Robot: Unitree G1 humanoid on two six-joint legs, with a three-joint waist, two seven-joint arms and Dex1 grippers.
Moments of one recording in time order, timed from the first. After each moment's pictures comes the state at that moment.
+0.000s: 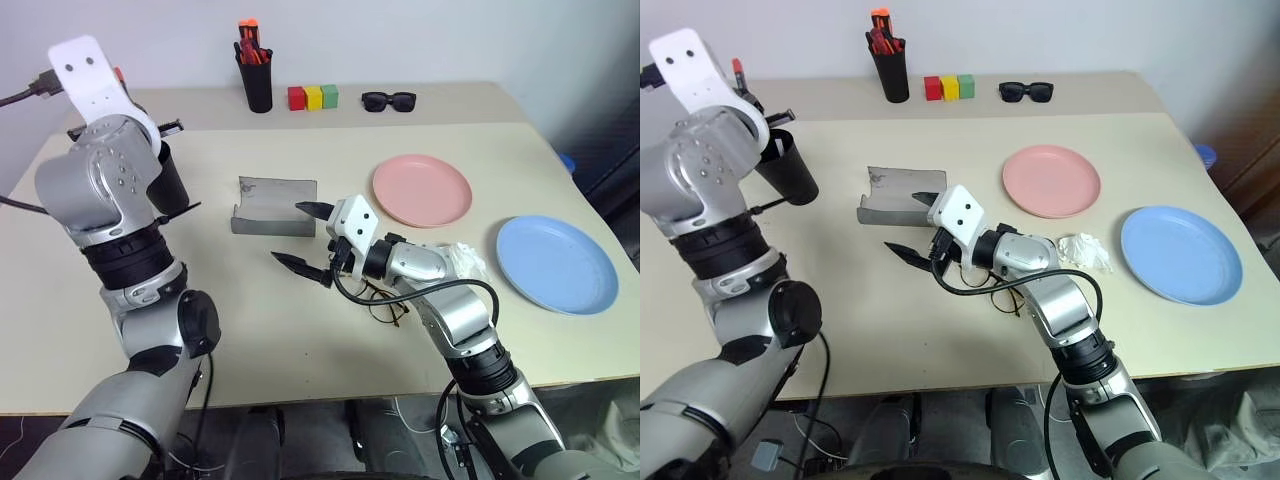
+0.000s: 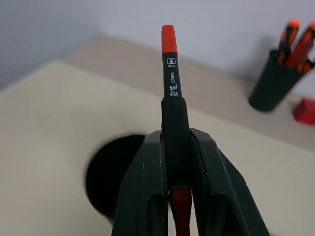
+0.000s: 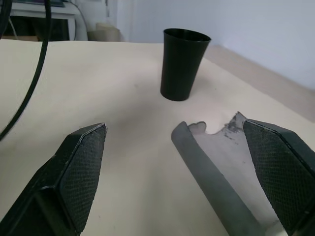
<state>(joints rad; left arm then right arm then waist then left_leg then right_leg) -1.13 0.20 0.52 -0.11 -0.08 1.32 0.36 -0.51 -0.25 0.29 -0.21 0.18 0.36 0.70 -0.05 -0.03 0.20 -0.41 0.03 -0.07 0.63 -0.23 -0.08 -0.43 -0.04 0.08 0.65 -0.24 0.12</state>
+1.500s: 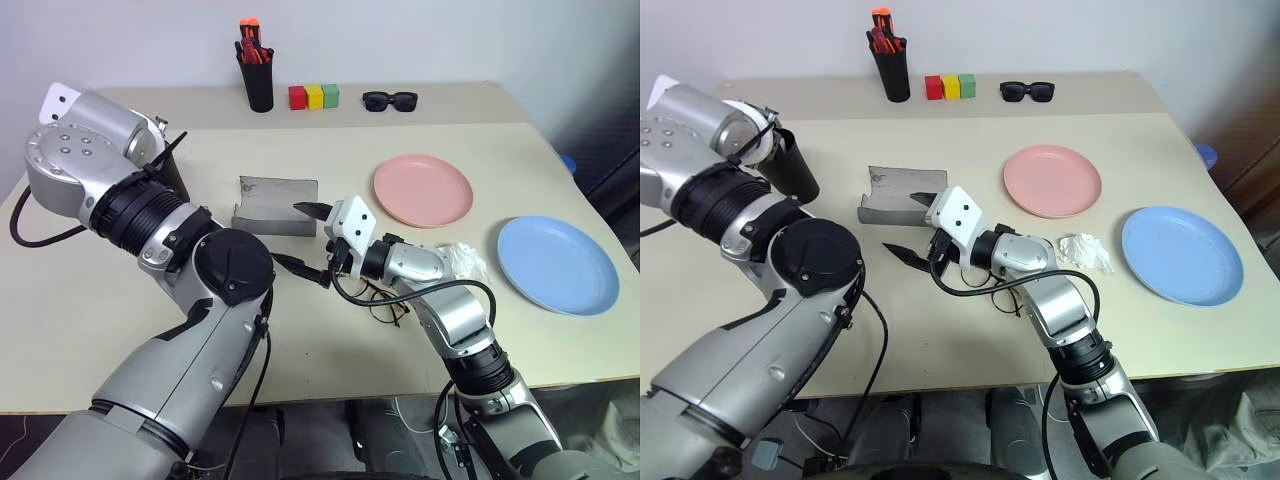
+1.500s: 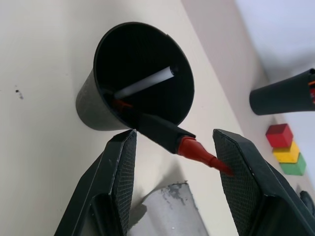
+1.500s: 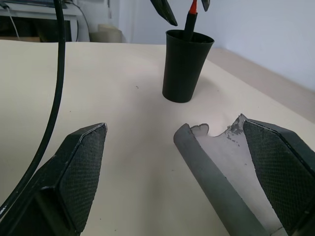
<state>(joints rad) -1.49 -0.02 1.21 -0.04 -0.13 1.27 0.74 -0.51 -0.24 0.29 -0.20 0.17 0.34 0.70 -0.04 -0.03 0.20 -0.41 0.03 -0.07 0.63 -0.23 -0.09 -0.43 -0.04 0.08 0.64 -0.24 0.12</state>
